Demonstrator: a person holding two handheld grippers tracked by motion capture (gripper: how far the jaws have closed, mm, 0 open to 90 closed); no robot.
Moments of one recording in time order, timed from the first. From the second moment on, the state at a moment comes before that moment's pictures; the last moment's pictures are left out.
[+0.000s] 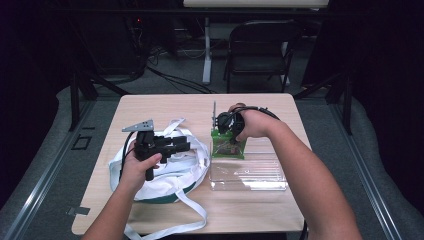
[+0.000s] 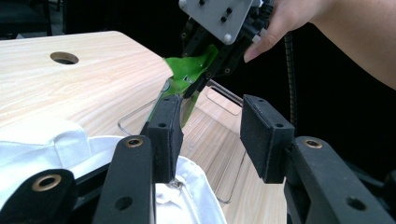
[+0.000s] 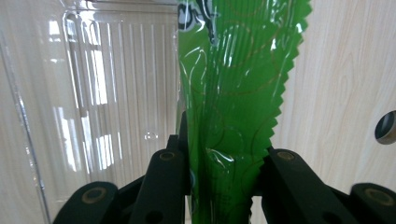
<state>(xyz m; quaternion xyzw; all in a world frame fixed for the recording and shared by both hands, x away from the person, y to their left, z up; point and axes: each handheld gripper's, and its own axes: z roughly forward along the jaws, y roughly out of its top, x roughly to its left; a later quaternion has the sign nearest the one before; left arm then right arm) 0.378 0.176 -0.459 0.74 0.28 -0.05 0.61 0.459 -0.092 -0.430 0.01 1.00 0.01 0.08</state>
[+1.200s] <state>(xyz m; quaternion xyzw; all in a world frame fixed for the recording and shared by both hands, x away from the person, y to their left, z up) 0.379 0.180 -0.460 0.74 0.28 -0.04 0.60 0.476 -0.089 -0.450 0.01 0.99 0.01 0.11</state>
